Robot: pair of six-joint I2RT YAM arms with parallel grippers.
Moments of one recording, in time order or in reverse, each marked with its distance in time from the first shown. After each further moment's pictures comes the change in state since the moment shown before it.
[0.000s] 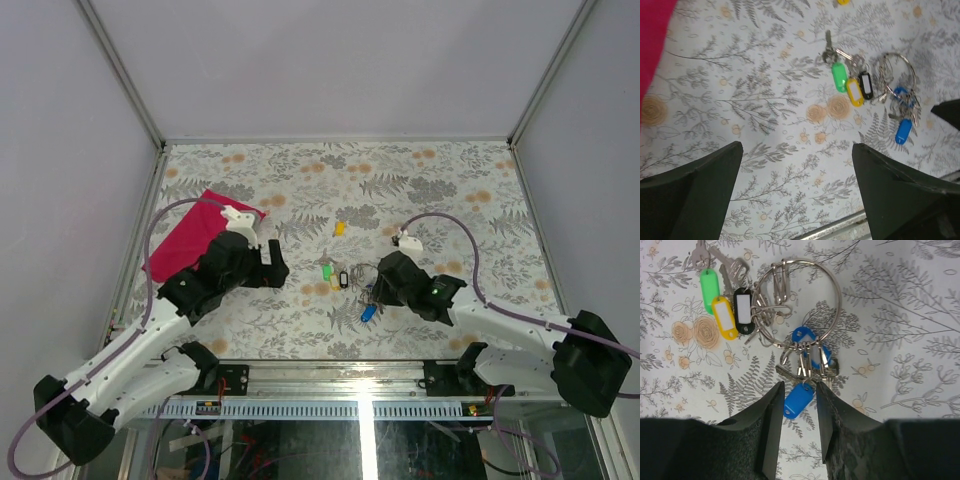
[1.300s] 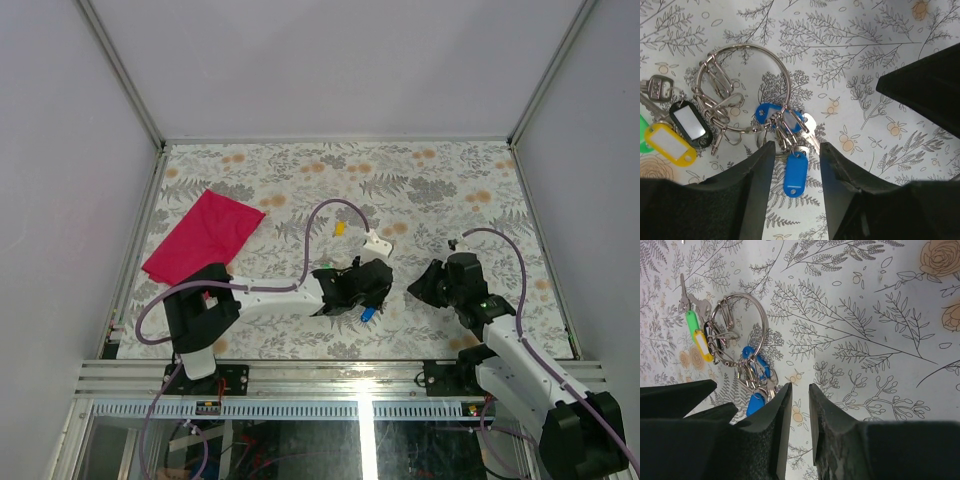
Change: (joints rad) left arm -0.580 0.951 0.407 0.386 -0.243 -0.168; right arm -0.581 -0.359 -0.272 0.053 -0.446 -0.167
